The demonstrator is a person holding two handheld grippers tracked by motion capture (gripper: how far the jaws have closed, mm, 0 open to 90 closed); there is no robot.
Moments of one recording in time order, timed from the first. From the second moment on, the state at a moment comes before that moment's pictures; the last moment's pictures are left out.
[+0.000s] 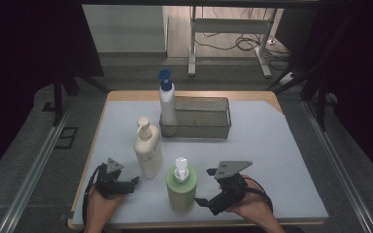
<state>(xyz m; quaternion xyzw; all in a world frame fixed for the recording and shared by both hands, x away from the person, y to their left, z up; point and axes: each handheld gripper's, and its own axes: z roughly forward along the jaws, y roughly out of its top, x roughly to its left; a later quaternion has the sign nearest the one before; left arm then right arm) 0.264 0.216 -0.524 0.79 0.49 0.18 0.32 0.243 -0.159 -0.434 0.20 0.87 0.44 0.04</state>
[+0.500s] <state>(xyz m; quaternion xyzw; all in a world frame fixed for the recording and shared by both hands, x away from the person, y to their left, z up) 0.264 0.216 -0.524 0.79 0.49 0.18 0.32 0.239 -0.121 -0.425 0.16 0.88 0.44 0.04</state>
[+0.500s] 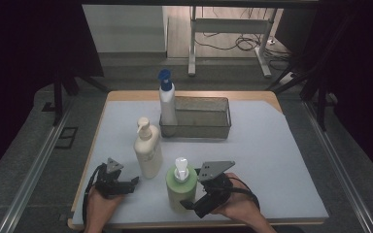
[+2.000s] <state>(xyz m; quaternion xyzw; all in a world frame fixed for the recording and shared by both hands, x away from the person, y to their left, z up) 0.264 0.215 -0.524 0.79 0.49 0.18 0.32 0.251 -0.121 -0.402 0.21 0.87 0.45 0.10</state>
